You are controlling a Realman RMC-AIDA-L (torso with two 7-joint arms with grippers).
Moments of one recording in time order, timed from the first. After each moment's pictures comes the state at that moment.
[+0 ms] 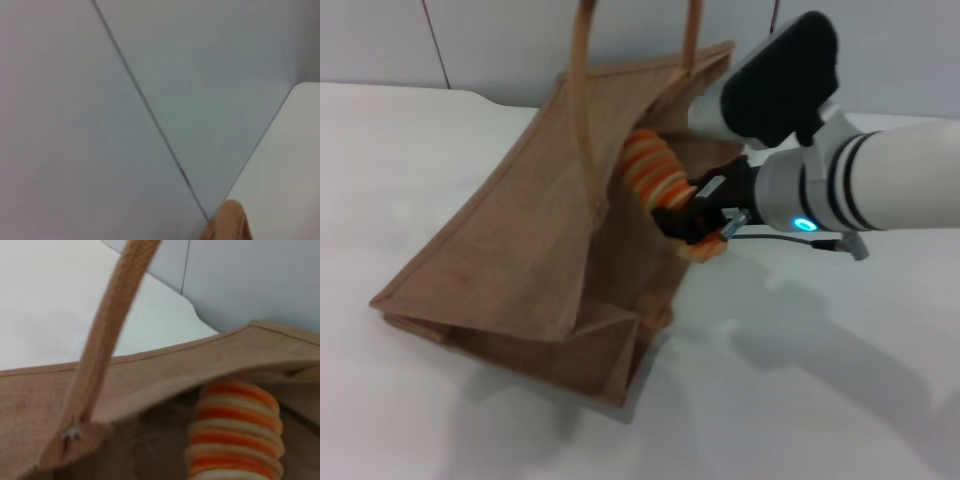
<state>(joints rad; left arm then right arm) -0.78 -2.03 1.22 1.81 -0.57 -1.49 0.67 0.67 2.02 -1.95 -1.27 0.65 0.81 -0.26</state>
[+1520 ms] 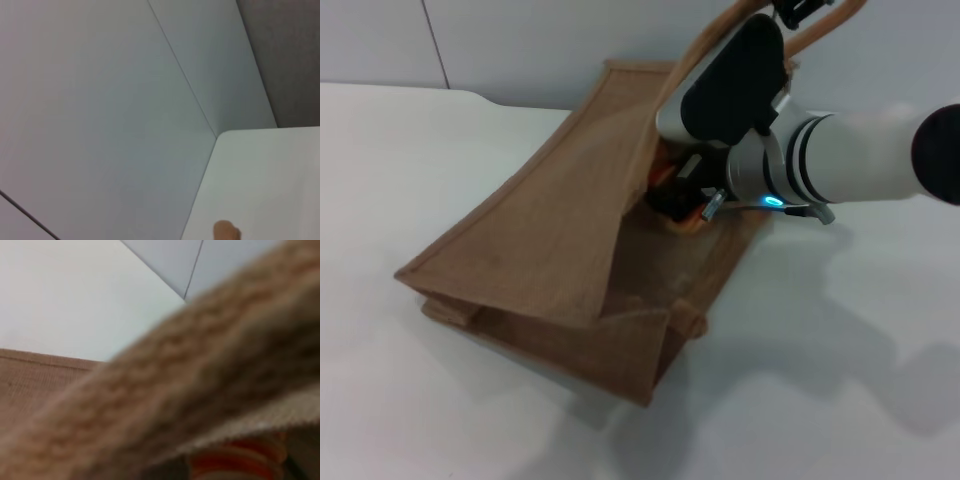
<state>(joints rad) -0.88 -2.03 1.55 1.81 -0.58 -1.34 0.51 0.89 2.03 -2.01 -0.87 0.86 0.56 -0.51</state>
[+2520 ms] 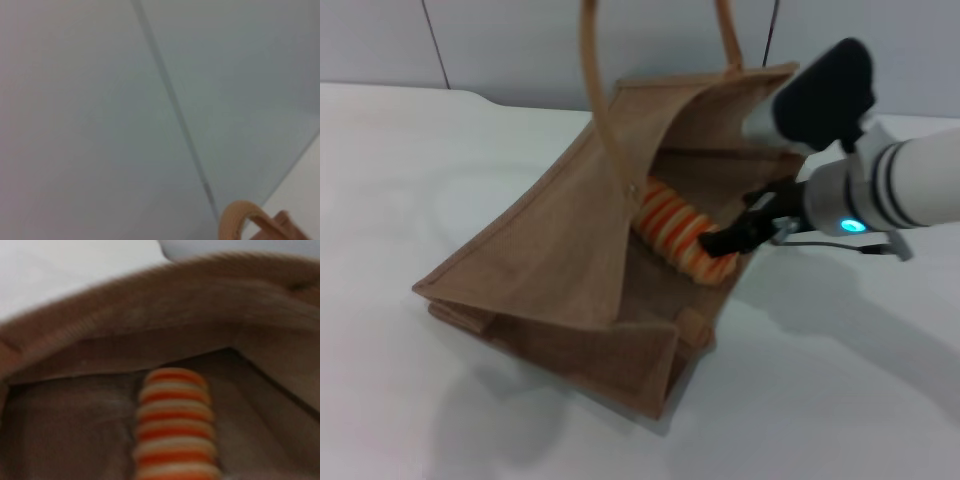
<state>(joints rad) -0.68 -2.03 1.31 1.80 -0.57 -1.29 0.52 0.74 2.02 -1.82 -0.98 0.80 0.80 -0.50</state>
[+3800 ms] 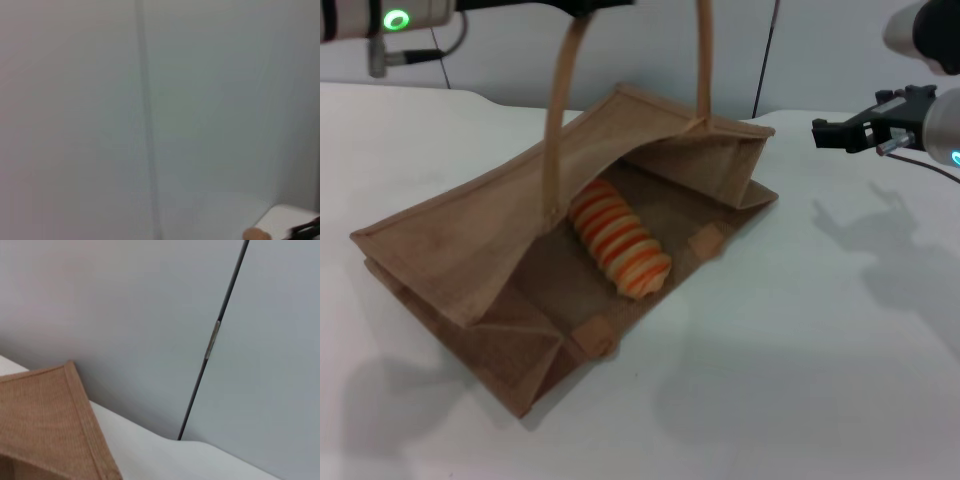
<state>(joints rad) -0.48 -2.03 1.19 1.50 -1.24 -1.06 1.05 0.53 2.02 -1.65 -1.25 0.36 0.70 -0.19</state>
